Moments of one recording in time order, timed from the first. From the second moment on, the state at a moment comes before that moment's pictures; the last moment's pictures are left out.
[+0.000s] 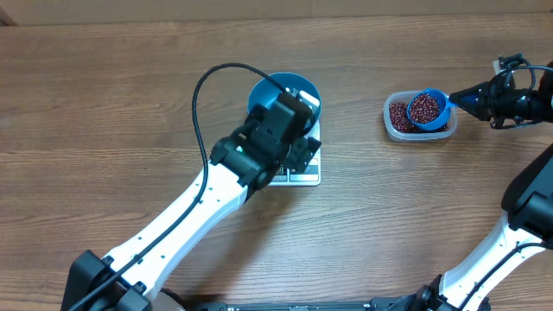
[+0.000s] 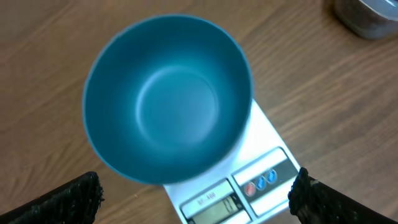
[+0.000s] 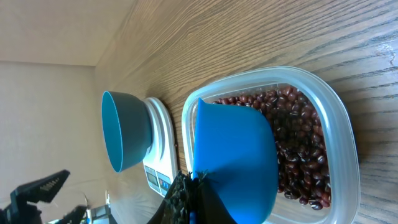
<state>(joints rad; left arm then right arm) -0.66 1.56 1.26 -0.57 -0.21 0.00 -0.54 2.19 1.85 -1.28 -0.97 -0.27</state>
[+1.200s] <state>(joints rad) -0.63 1.78 1.34 -0.53 -0.31 0.12 -0.54 2.19 1.85 -1.28 -0.97 -0.29</state>
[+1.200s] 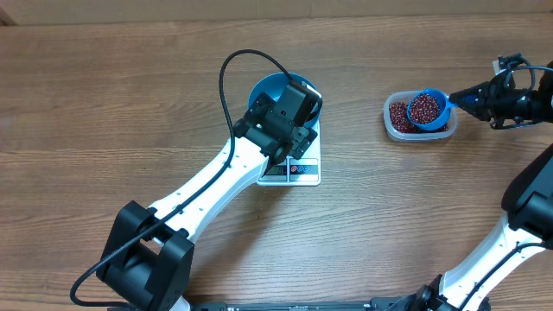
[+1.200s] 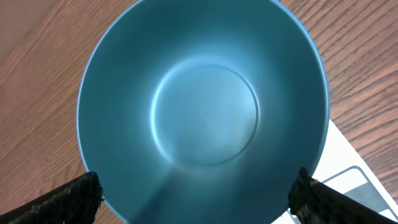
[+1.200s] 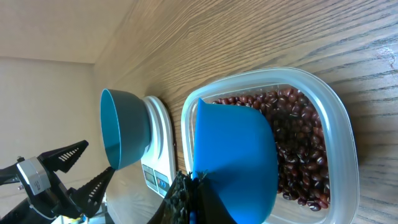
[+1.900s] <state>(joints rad) -0.63 1.78 1.34 -0.52 -0.27 0.14 -0.54 2.19 1.85 -1.28 -0.97 -0.29</state>
